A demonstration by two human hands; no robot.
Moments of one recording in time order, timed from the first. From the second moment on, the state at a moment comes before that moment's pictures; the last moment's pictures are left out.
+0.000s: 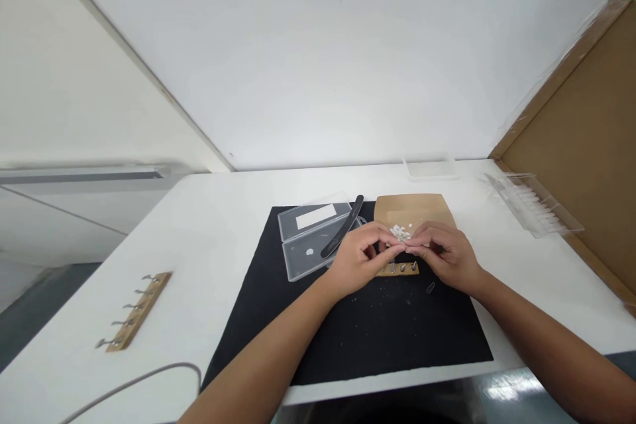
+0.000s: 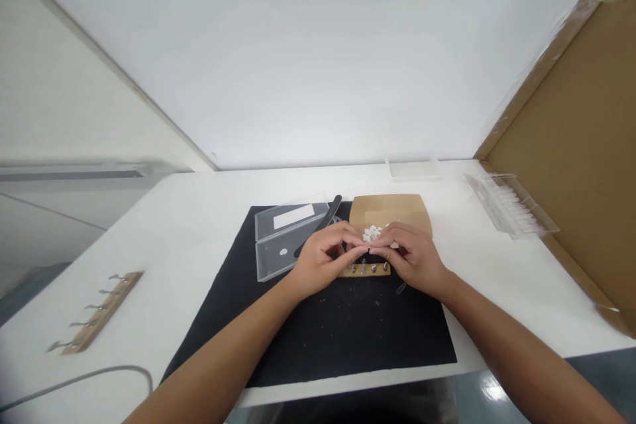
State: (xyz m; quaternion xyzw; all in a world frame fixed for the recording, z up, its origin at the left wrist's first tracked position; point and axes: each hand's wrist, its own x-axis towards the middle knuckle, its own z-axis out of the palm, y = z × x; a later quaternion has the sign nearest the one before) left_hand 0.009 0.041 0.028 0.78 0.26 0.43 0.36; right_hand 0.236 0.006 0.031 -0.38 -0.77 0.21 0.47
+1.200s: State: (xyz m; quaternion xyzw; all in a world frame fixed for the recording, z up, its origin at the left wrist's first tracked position) left_hand -0.002 0.052 0.028 0.84 0.38 0.34 -0.18; right_hand 0.234 0.013 0.019 -0.48 -0.76 0.05 0.44
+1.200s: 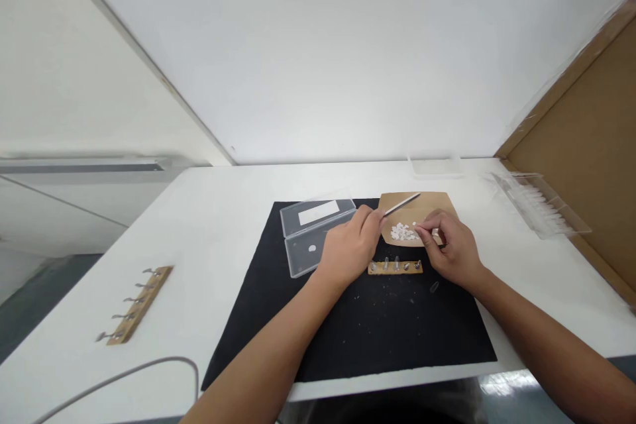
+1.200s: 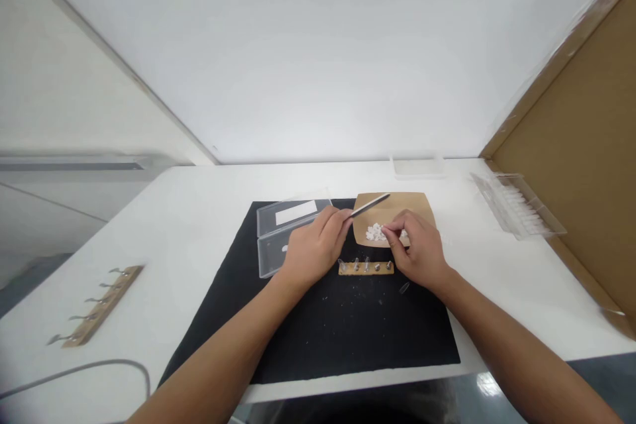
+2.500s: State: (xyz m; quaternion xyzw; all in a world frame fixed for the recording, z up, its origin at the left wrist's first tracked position) left_hand 0.026 0.033 0.019 0.80 0.38 0.46 0.06; right_hand 0.215 0.026 0.020 -0.50 -0.77 -0.09 0.39
